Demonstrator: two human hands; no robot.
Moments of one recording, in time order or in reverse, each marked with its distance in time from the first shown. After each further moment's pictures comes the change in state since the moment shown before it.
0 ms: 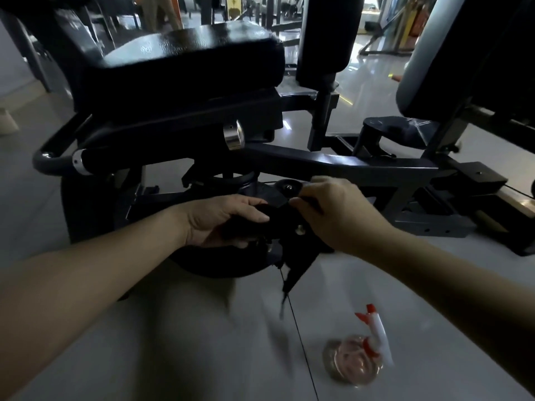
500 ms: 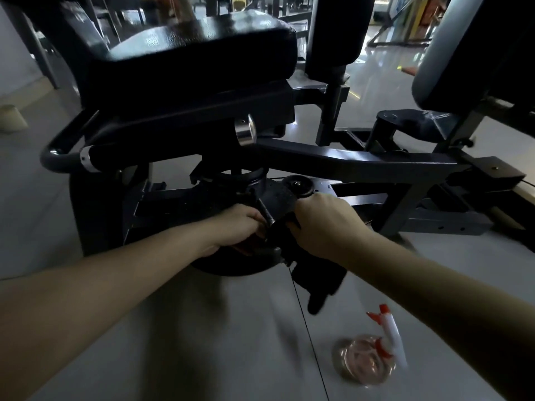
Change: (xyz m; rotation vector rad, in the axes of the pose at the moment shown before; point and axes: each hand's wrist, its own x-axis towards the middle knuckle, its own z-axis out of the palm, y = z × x) left_hand 0.028 -0.036 0.000 0.461 0.563 -0.085; right_hand 0.027 -0.004 0.045 -0.384 -0.179 0.135
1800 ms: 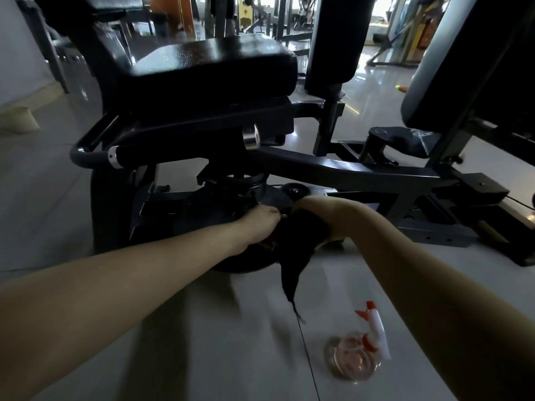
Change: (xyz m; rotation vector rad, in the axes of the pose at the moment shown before) left_hand 0.001 0.021 0.039 -0.114 0.105 0.100; right_hand 0.016 0.017 -0.016 1.215 -0.586 0.543
